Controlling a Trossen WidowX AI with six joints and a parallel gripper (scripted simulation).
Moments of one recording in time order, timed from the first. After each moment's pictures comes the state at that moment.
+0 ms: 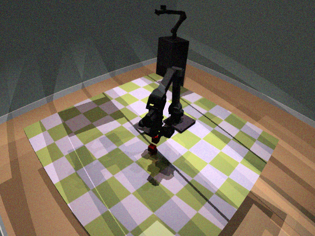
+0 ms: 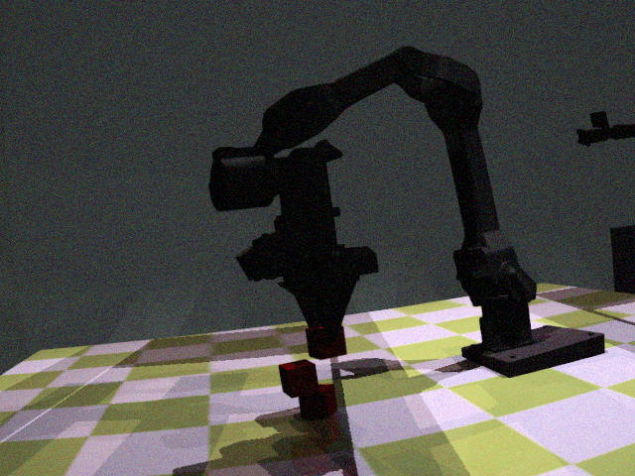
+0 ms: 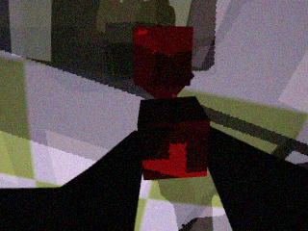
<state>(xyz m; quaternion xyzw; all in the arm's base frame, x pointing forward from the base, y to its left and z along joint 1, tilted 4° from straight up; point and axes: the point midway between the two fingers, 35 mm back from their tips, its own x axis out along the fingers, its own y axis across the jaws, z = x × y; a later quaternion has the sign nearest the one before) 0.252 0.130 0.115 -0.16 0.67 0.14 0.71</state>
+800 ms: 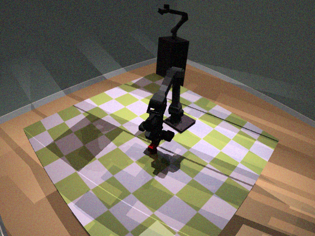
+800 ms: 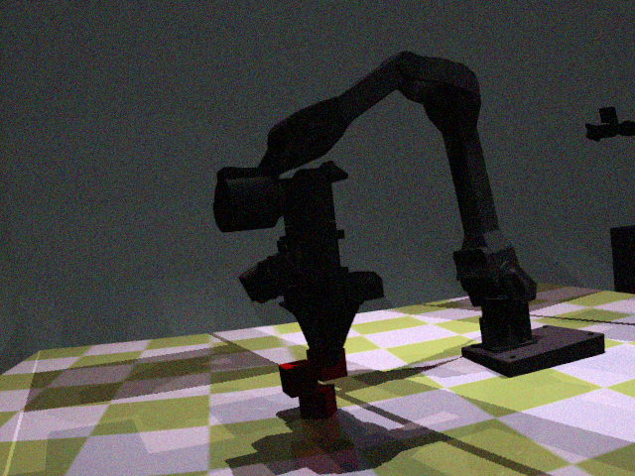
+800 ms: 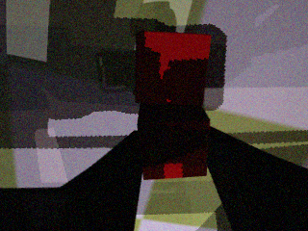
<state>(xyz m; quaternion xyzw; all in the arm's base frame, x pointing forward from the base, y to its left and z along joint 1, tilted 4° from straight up) 0.255 0.131 0.091 -0.18 0.66 0.15 0.71</state>
